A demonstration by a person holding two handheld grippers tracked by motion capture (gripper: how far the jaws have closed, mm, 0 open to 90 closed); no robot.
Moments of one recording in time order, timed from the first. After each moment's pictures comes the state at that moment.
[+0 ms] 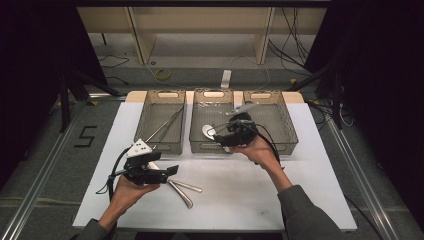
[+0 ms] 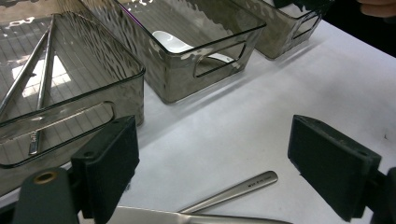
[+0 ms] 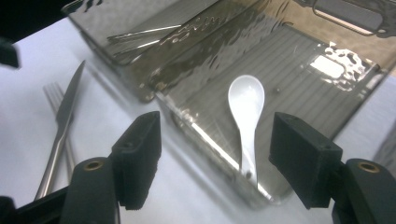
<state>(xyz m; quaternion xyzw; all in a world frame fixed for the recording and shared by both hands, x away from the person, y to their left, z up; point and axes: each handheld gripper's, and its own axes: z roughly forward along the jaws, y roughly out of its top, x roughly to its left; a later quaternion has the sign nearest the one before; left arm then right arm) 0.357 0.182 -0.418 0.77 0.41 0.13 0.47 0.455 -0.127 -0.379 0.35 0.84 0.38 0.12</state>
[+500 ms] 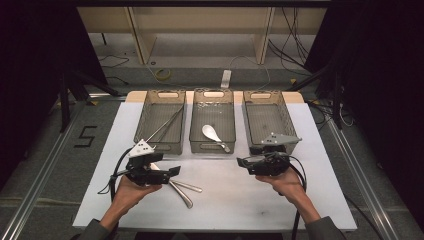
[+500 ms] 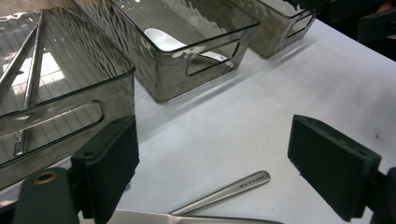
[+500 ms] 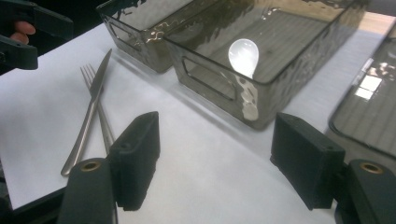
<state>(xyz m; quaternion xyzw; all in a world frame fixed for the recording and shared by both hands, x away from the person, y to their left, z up) 0.357 0.178 -0.418 0.78 0.41 0.12 0.47 0.379 -0.203 -0.406 0.37 0.80 0.45 0.11</state>
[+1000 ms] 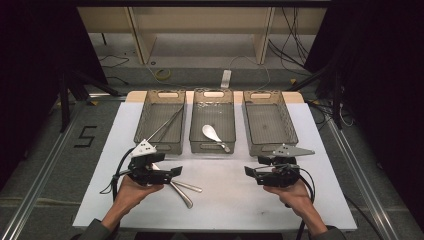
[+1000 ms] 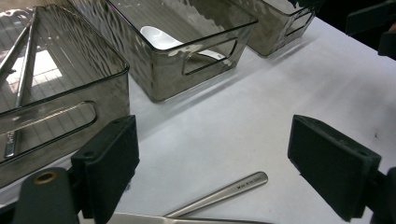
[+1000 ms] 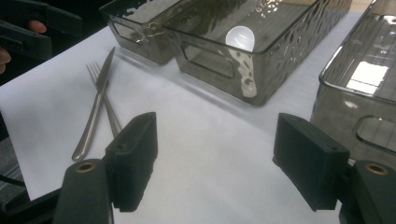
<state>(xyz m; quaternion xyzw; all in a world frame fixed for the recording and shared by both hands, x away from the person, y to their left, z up) 0.359 0.172 -0.420 0.78 0.41 0.11 0.47 0.355 -0.225 -0.420 0.39 0.78 0.47 0.11</state>
